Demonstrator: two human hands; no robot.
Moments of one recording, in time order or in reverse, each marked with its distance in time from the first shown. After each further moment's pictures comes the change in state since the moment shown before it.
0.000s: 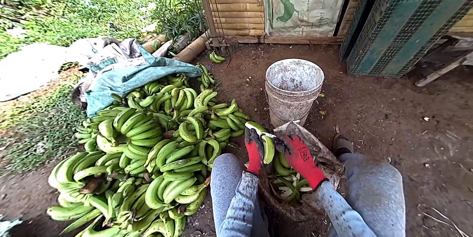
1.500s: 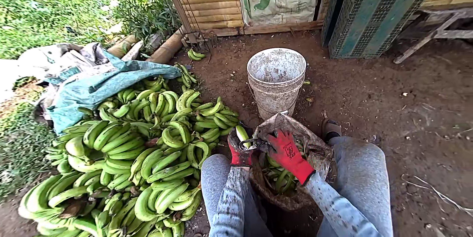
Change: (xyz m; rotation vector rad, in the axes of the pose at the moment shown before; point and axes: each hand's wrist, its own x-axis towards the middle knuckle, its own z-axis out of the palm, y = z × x) left_hand 0.016 -0.009 -0.009 -0.633 -0.050 -0.365; right_hand -0.013 -0.015 -0.007 -0.013 -0.027 -0.091
